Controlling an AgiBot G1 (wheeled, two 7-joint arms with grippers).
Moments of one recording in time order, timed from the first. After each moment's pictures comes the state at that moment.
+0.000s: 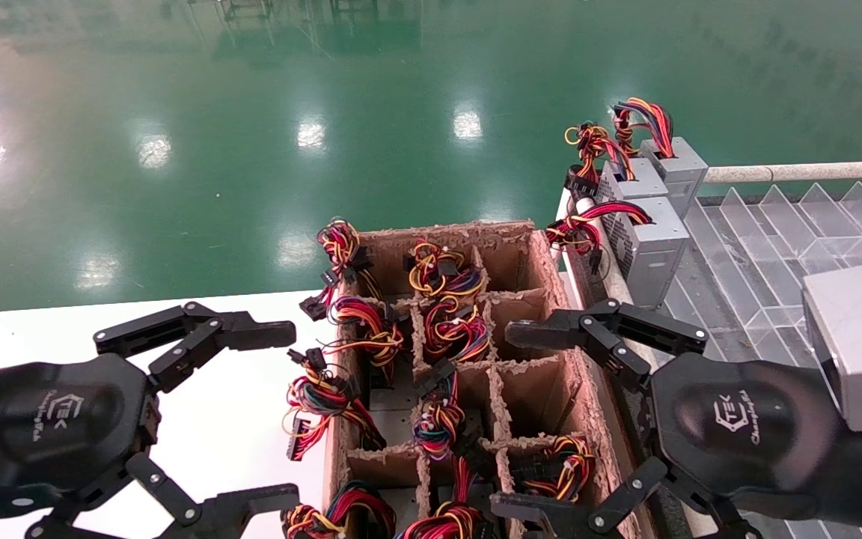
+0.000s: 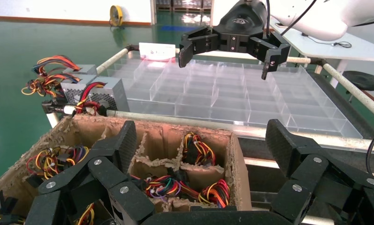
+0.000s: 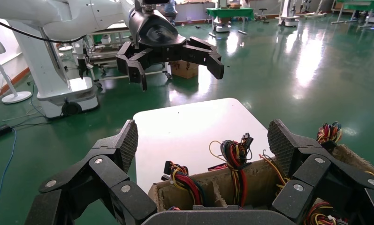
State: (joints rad) left arm -1.11 0.57 0.40 -1.26 0.65 1.45 -0.13; right arm 1.08 -0.62 -0.28 1.28 -0.74 -1.48 0.19
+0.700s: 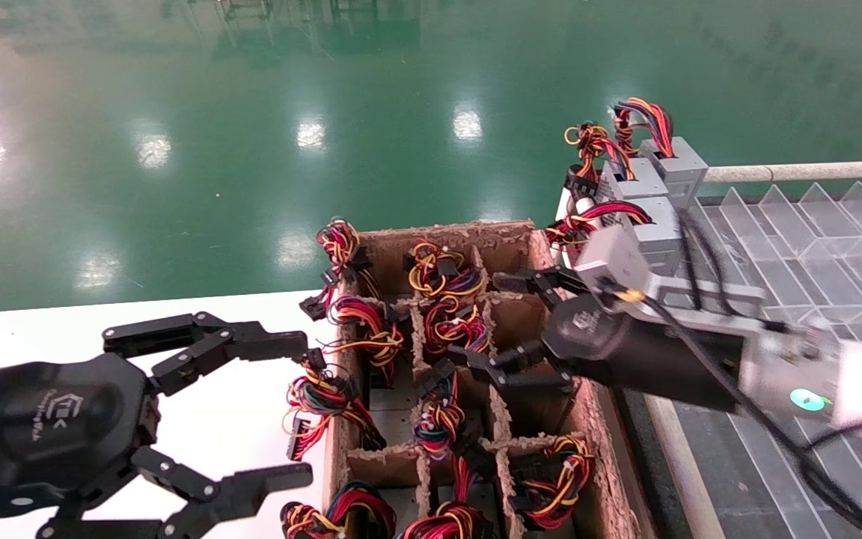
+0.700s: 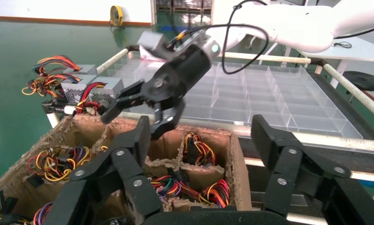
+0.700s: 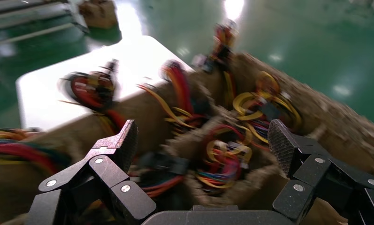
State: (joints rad) left arm -1.11 0.57 0.40 -1.26 0.65 1.45 -0.13; right arm 1.20 -0.82 -0.45 1.15 -1.13 -1.14 0.30
